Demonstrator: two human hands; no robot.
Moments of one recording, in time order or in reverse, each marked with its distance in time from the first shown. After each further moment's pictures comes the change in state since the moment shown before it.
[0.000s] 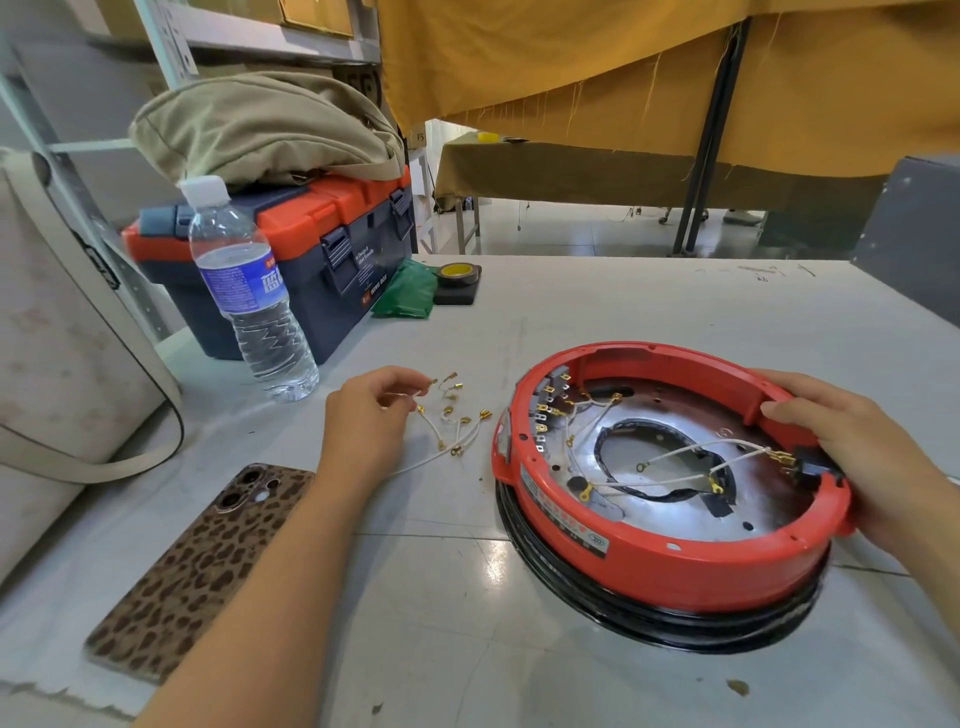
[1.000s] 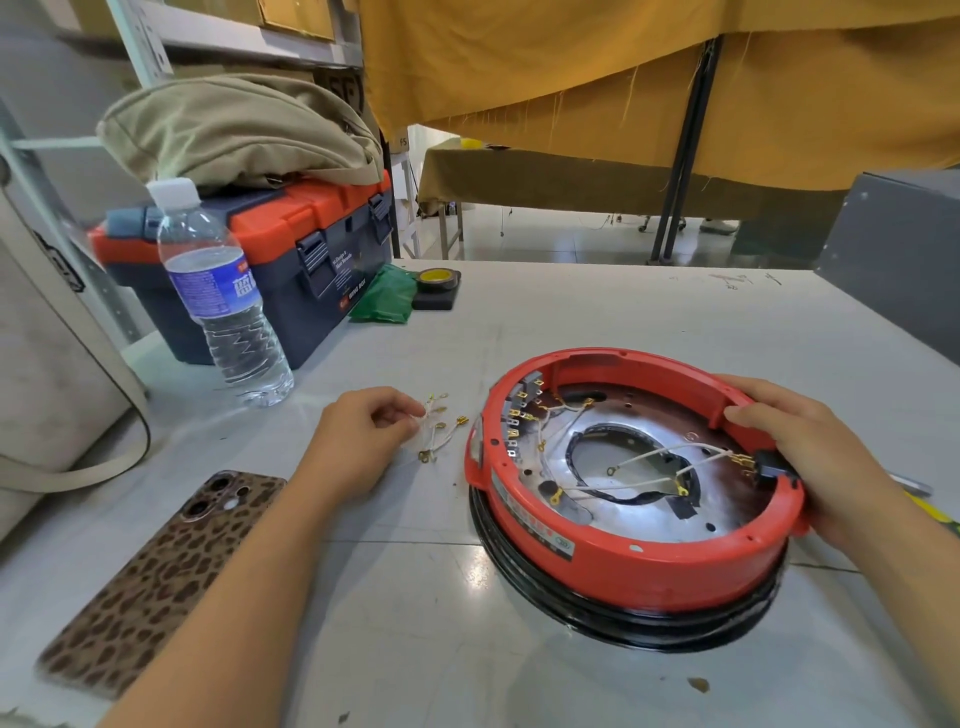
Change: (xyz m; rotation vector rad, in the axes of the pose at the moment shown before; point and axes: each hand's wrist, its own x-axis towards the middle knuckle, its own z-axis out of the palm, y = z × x) left_hand -0.004 0.002 0.001 0.029 -0.209 -0.030; right_hand -0.002 -0.002 0.002 -0.001 -0.001 0.007
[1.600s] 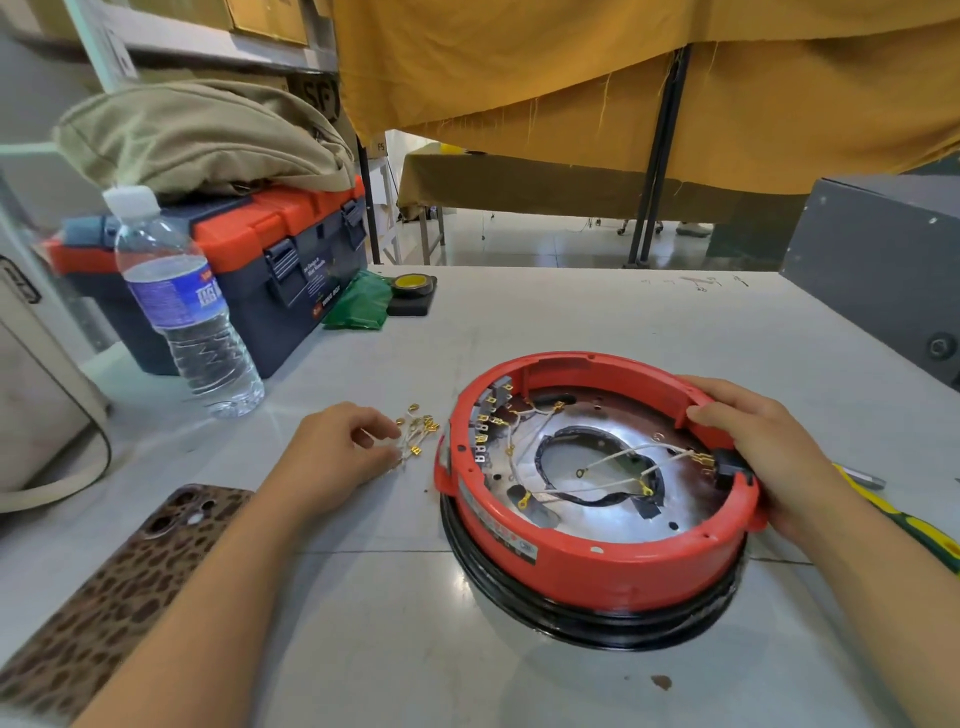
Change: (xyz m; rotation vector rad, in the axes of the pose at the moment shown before) left_hand -0.003 0.002 -0.001 0.267 -0.105 0.031; right_hand 0.004 0.004 0.000 0.014 0.003 -0.020
